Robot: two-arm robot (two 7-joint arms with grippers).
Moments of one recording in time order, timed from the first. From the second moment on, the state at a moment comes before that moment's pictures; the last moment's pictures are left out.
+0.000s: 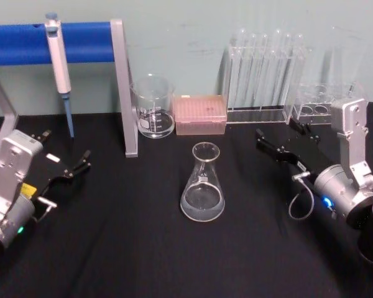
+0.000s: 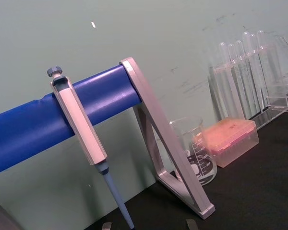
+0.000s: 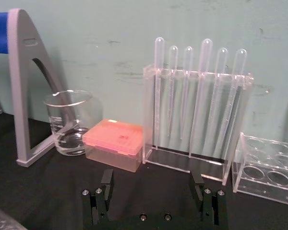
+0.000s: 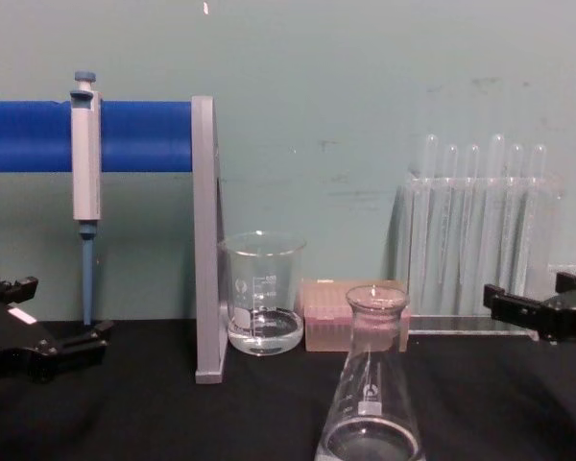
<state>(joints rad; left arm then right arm) -0.20 0.60 0.45 -1.41 -0.25 -0.12 0.03 0.26 0.35 -0.30 -1.32 0.36 -0.03 0.19</state>
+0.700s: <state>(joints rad) -0.20 0.60 0.45 -1.41 -0.25 -0.12 0.03 0.26 0.28 -0.27 -1.26 0.33 0.01 0.19</state>
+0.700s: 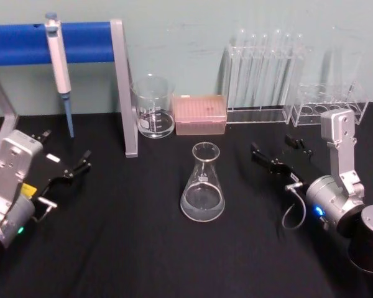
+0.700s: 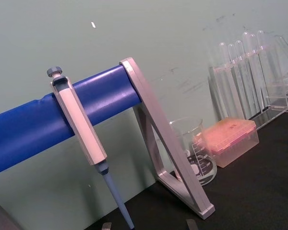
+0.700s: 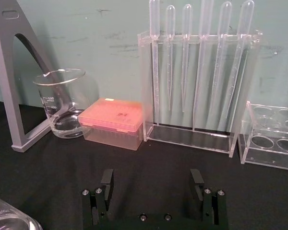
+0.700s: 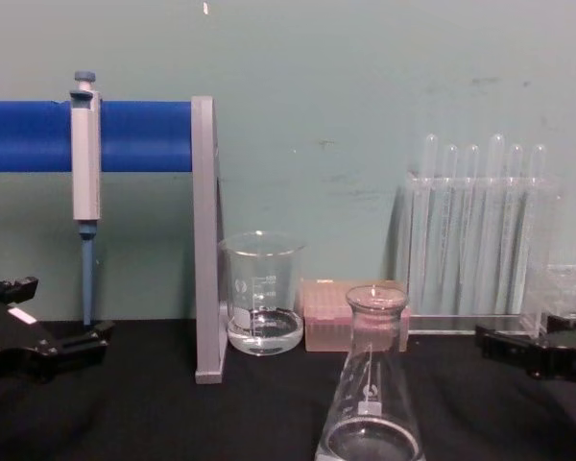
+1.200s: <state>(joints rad) -0.20 0.60 0.45 -1.41 -0.25 -0.12 0.03 0.26 0.28 -0.28 -1.26 0.33 0.01 0.18</state>
